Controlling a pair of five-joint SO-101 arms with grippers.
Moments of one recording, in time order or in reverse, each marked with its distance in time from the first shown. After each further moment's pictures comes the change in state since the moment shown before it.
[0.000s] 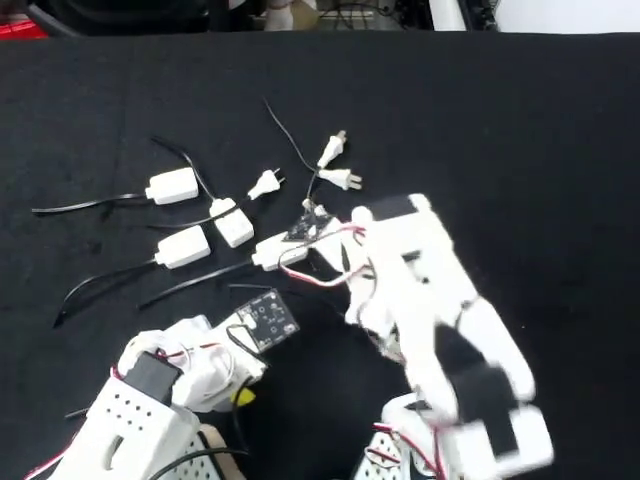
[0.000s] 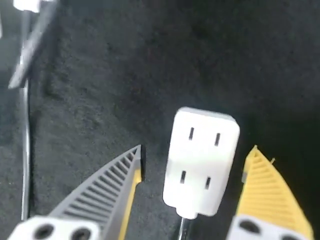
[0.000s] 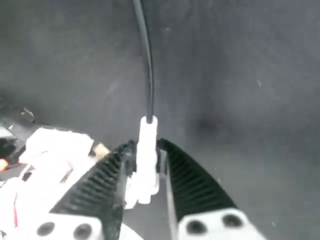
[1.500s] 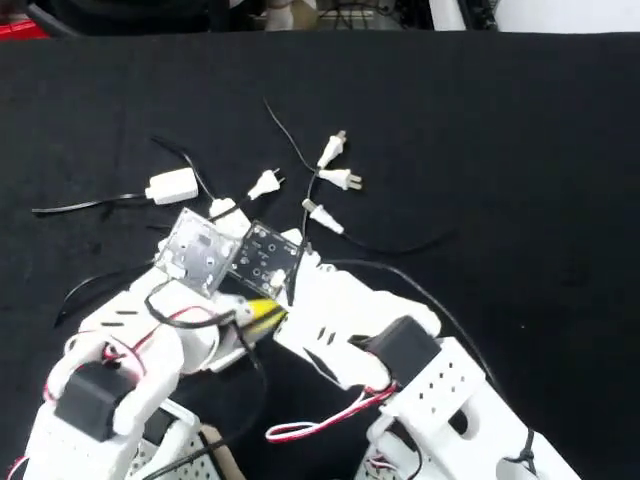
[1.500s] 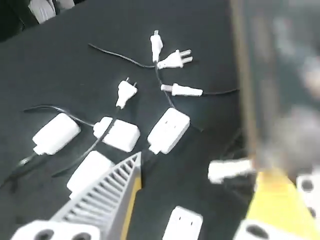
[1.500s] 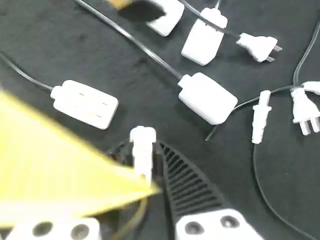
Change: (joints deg) left arm -0.1 -0.1 -38.0 7.4 21.8; right arm -27.5 -42.2 15.6 -24.1 -26.8
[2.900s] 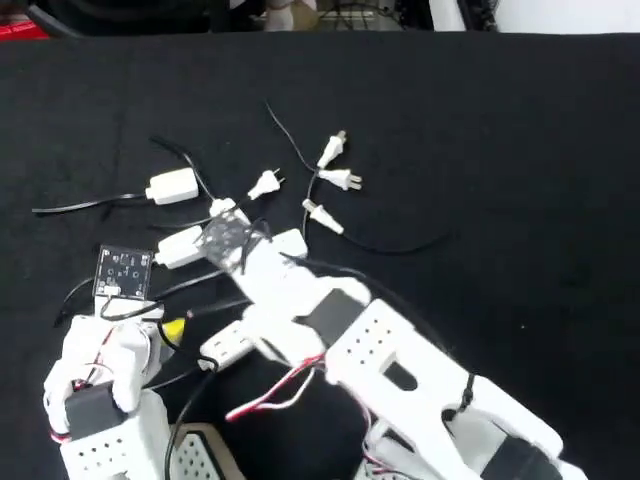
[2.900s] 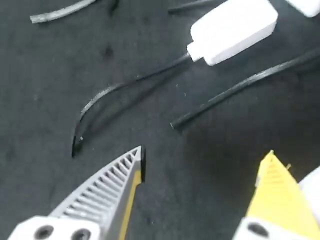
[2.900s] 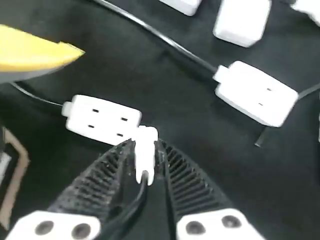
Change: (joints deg) left arm -44.6 -25.1 38.3 1.5 -15.5; right arm -6.0 22.9 -0.9 -12.0 -14.1
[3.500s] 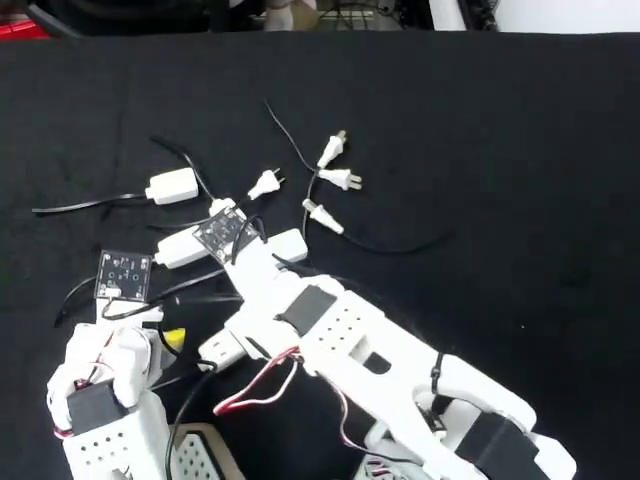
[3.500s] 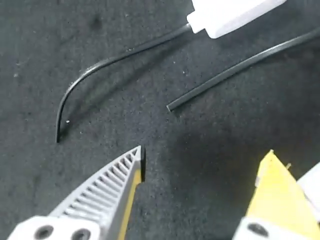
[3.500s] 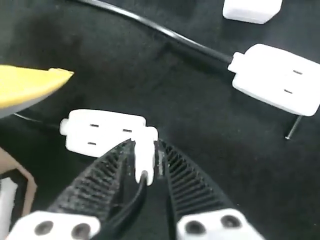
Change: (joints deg) left arm -1.1 -0.2 4.0 0.0 -0.4; right arm -0.9 10.0 -0.2 -6.0 -10.3
